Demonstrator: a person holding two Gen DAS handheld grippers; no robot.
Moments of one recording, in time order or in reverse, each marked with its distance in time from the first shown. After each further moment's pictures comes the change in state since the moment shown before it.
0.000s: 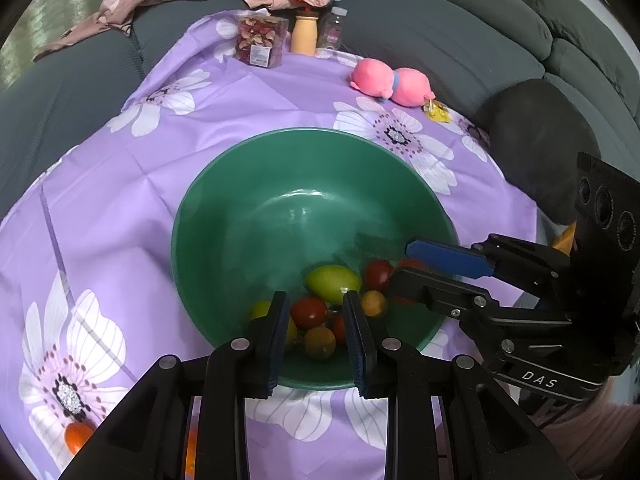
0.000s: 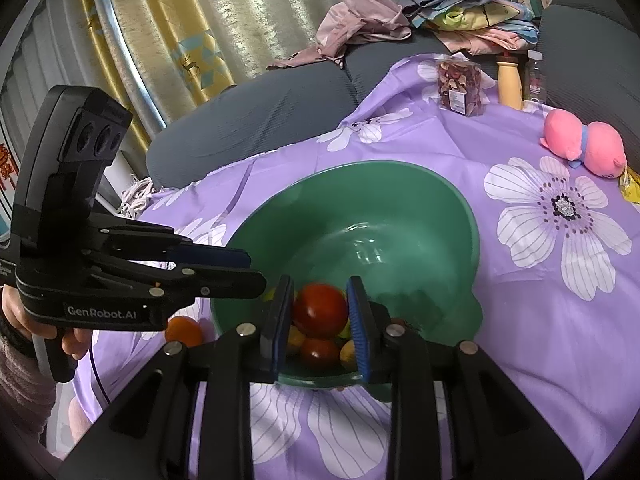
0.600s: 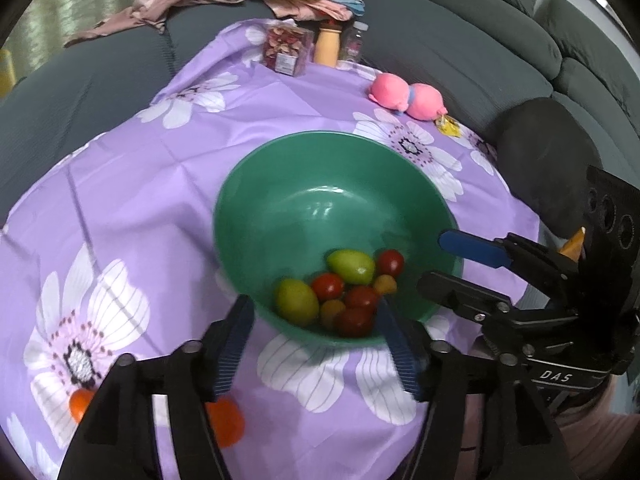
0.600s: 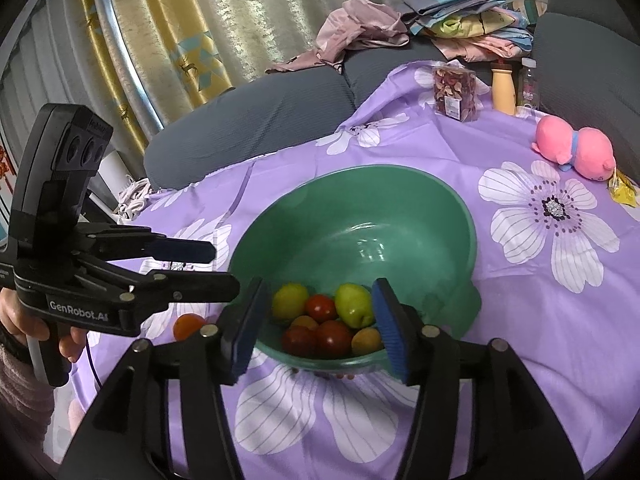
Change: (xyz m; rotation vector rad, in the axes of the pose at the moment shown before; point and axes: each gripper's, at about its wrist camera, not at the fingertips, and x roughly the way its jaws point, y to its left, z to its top) left arm -0.030 0.012 -0.023 -0.070 -0.042 0.036; right arm -0.014 0.015 -0.002 -0.008 -0.008 -0.031
